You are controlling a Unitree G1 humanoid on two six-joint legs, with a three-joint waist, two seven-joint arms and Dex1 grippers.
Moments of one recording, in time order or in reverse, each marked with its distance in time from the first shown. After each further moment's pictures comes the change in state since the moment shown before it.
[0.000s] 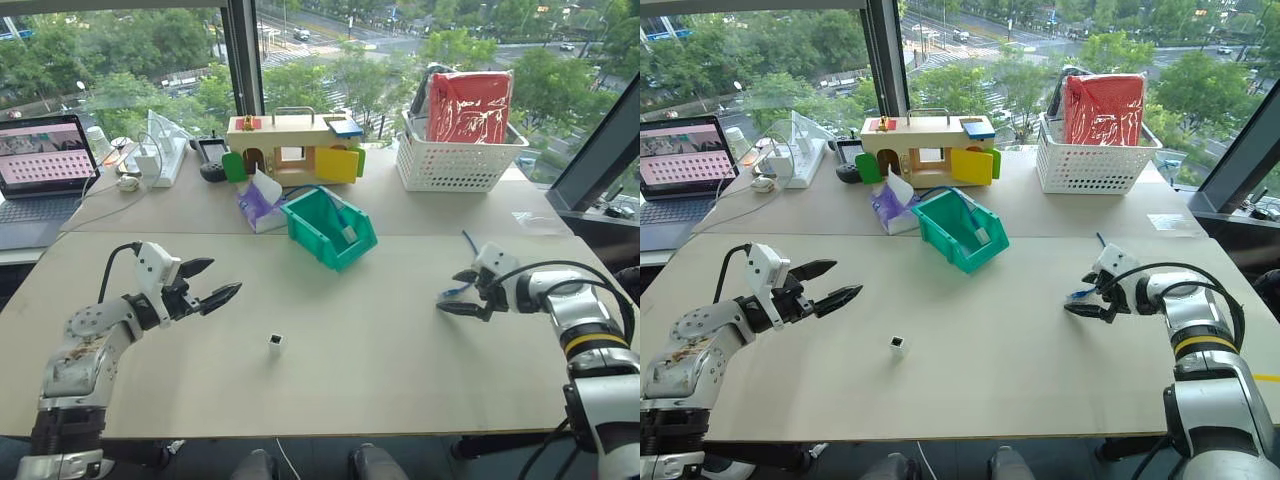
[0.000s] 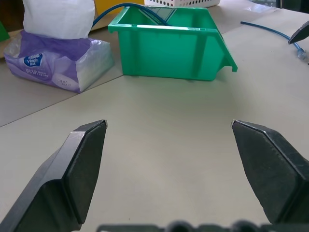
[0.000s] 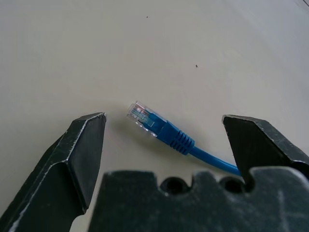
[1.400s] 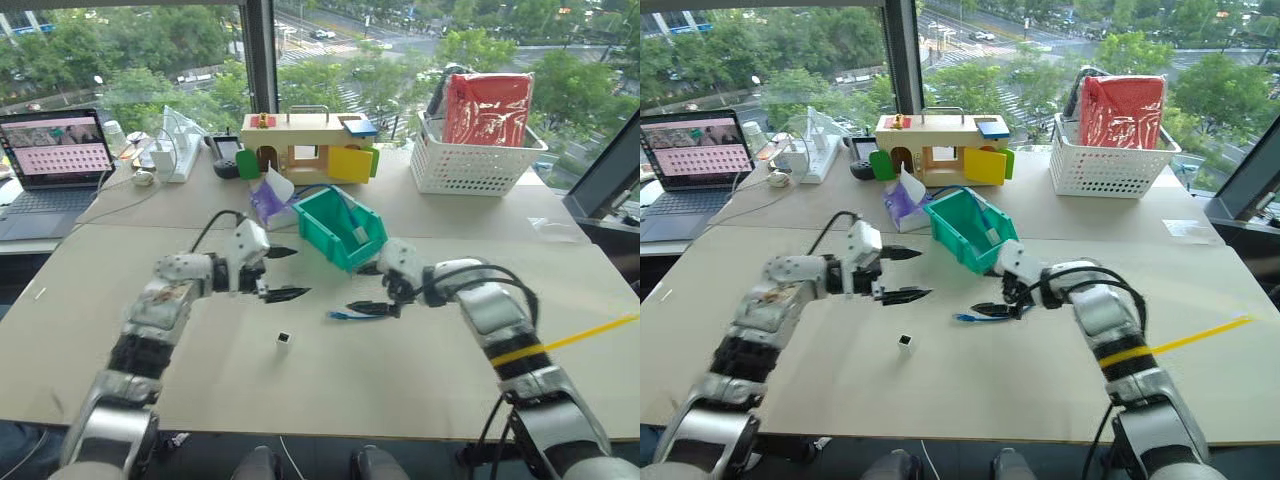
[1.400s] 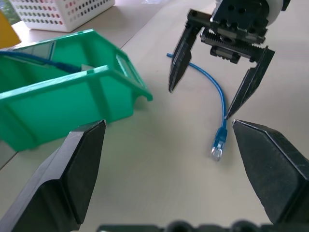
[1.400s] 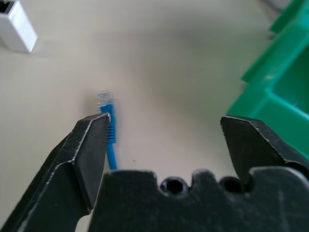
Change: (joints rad) left arm -0.486 -0.154 -0.395 0.355 0.175 -0.165 -0.284; right arm 0.189 0.220 0.052 -0.907 0.087 0.458 -0.057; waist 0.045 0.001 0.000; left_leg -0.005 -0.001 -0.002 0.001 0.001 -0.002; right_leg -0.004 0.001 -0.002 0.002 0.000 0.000
